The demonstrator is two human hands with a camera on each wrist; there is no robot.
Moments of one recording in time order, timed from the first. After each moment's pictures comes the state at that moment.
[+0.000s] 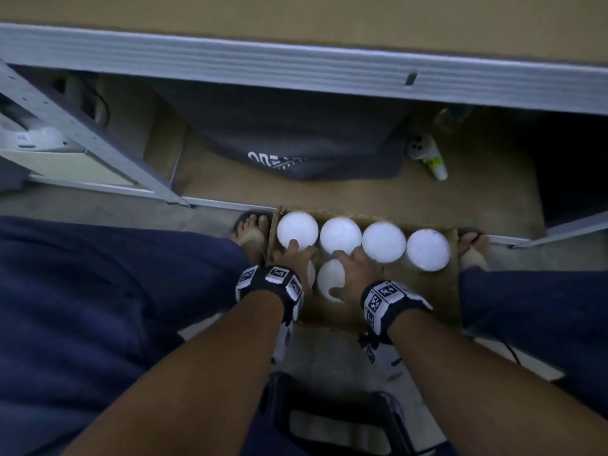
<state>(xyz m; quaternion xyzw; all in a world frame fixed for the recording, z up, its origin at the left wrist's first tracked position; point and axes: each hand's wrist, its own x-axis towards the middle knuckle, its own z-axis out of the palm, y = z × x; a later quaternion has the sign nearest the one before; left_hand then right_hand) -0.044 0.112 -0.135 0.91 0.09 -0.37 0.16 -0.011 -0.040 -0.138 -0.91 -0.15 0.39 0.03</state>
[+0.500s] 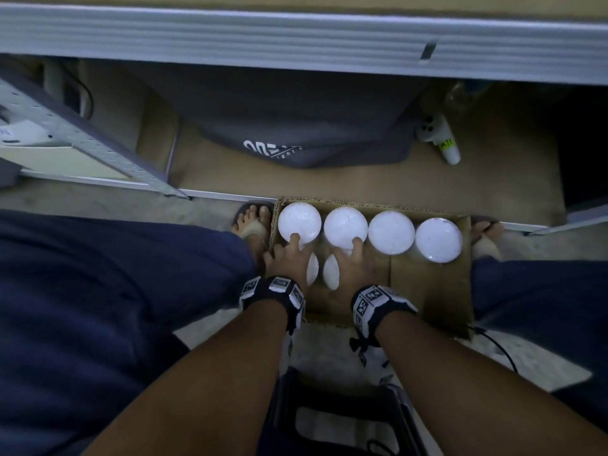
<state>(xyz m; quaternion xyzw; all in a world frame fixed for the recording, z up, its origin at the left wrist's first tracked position) -0.049 0.108 -0.155 0.94 0.10 -0.33 0.05 -0.027 -0.021 -0.161 -0.93 -0.12 0.33 0.07</state>
